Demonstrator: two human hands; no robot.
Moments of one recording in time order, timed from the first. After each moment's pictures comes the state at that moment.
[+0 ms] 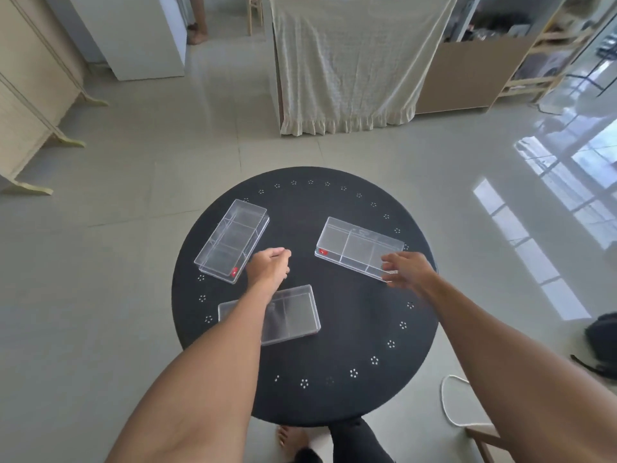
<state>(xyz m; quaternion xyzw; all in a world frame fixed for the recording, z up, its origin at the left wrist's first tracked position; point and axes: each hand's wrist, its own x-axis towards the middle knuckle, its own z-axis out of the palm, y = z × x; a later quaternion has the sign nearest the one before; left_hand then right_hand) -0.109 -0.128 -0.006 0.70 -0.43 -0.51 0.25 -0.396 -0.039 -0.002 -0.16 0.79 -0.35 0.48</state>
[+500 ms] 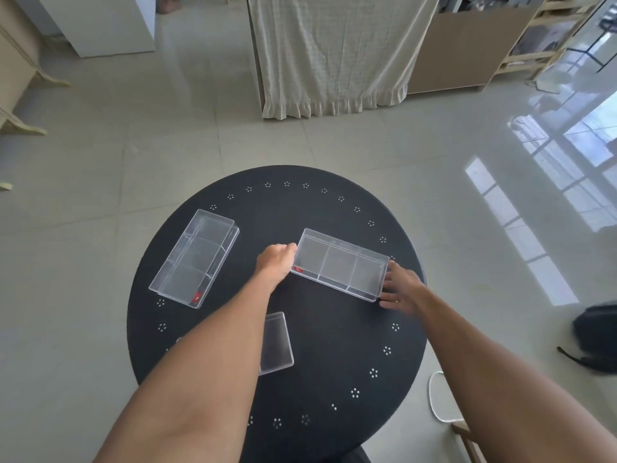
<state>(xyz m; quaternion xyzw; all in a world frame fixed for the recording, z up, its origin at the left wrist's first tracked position) -0.203 -0.193 -0.022 0.69 -0.53 -0.50 0.04 -0.449 -0.063 -0.041 -0.02 0.78 -0.30 0.55</state>
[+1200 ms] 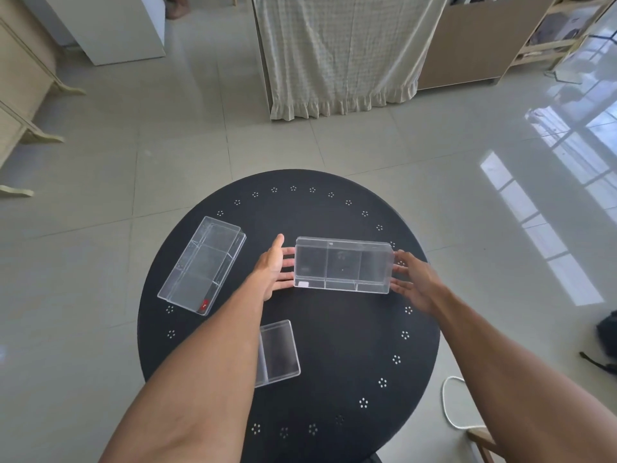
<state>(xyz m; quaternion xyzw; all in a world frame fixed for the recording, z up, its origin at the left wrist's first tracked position) -0.187 -0.207 -0.020 0.64 -0.32 -0.69 0.12 -0.463 -0.078 -0.026 -0.03 0.71 -0.43 0.55</state>
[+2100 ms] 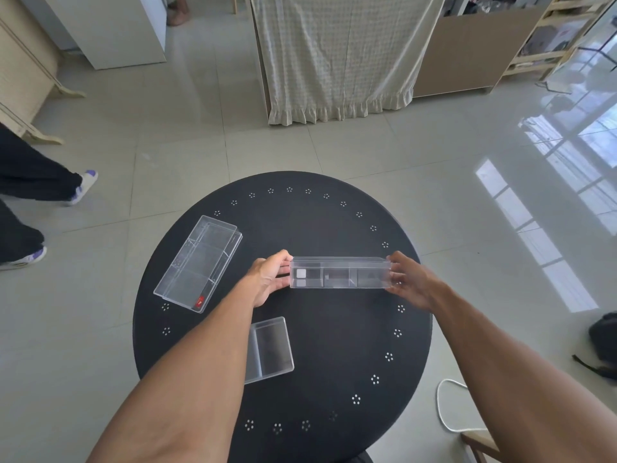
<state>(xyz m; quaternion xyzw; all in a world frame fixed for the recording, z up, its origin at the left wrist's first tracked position) -0.180 -0.188 -0.020 0.63 -0.31 -0.69 0.16 -0.474 -0.071 -0.022 -0.04 0.70 -0.41 0.58</state>
